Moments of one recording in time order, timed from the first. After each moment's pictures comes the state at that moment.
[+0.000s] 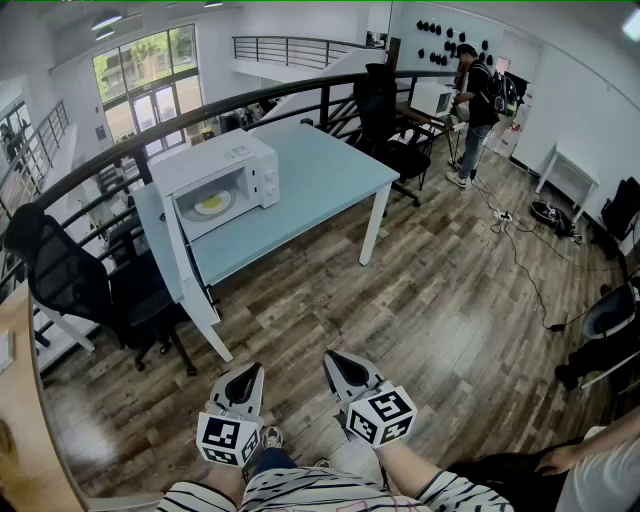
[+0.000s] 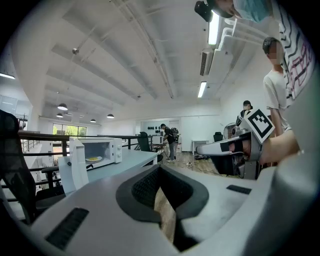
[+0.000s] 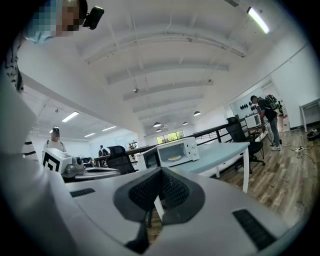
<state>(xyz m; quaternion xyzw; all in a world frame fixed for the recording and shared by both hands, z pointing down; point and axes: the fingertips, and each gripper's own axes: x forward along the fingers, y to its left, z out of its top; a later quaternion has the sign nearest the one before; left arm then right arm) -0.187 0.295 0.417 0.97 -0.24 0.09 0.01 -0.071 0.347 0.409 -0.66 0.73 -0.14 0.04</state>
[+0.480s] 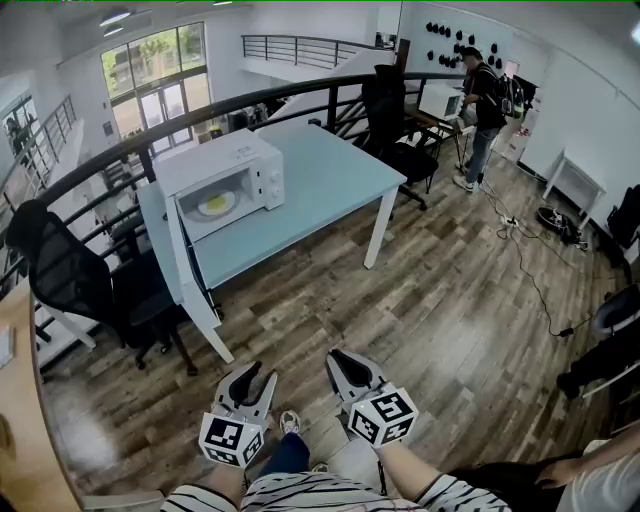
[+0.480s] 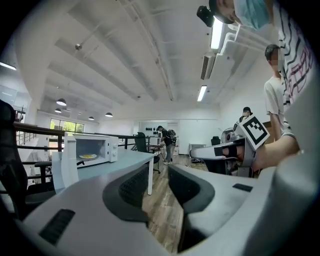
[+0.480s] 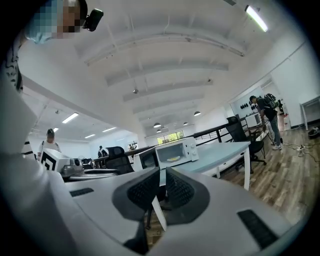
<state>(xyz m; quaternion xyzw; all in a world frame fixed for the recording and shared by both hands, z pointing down) -0.164 0.293 0.425 0.97 -0.22 0.08 0.04 -0.050 0.334 0.419 -0.66 0.73 -0.14 0.05</state>
